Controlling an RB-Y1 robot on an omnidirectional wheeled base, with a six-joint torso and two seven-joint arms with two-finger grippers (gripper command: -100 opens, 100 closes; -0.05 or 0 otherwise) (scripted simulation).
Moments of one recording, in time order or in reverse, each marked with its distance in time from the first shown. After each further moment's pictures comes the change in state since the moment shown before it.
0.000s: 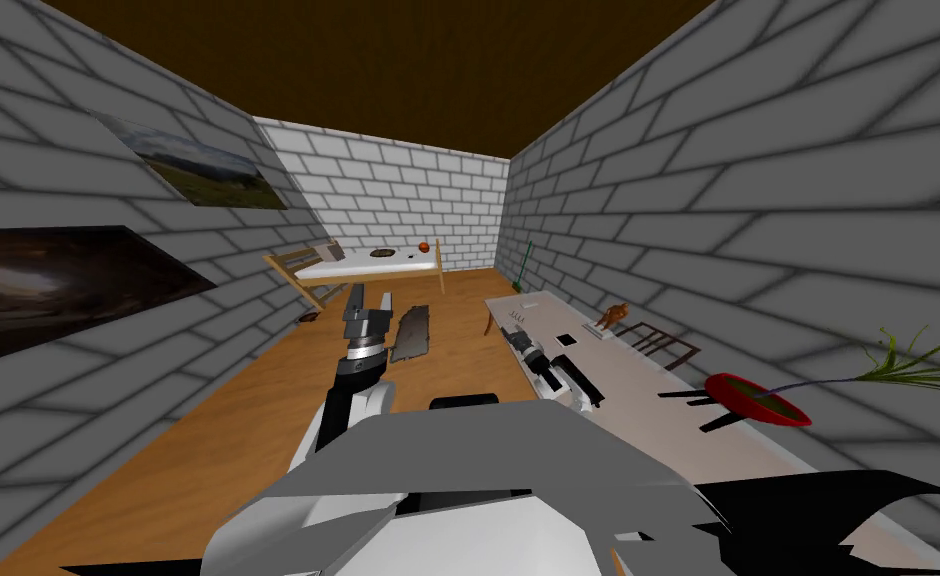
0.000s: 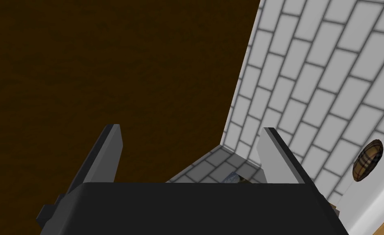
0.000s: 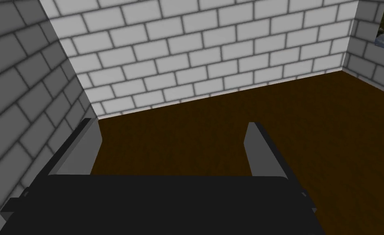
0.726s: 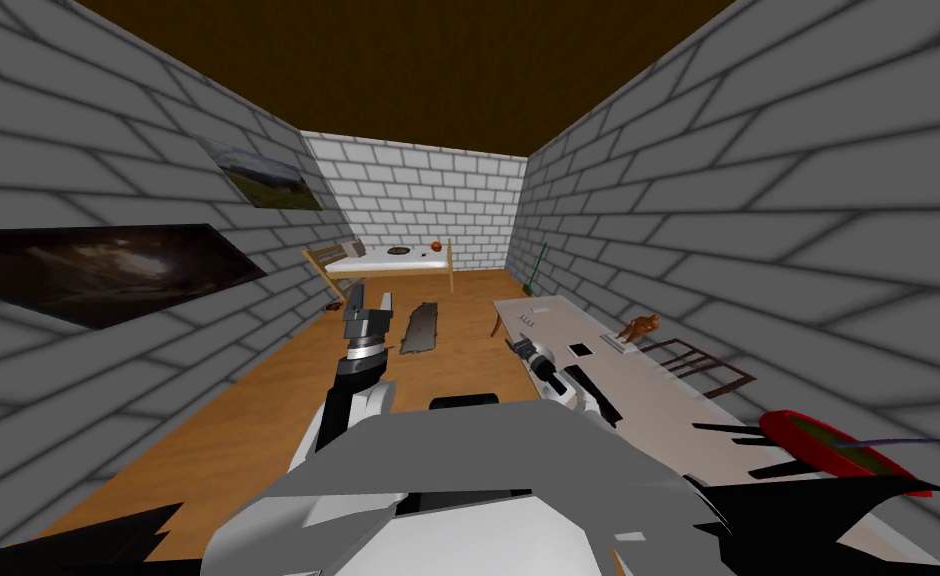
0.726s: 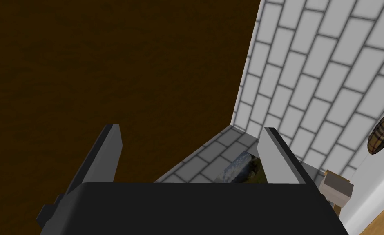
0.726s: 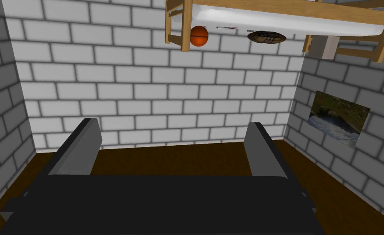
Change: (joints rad) left arm 0.000 0.000 0.000 0.000 0.000 0.000 0.000; right arm -0.043 -0.072 0.035 0.199 0.084 0.003 0.115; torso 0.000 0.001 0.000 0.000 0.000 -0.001
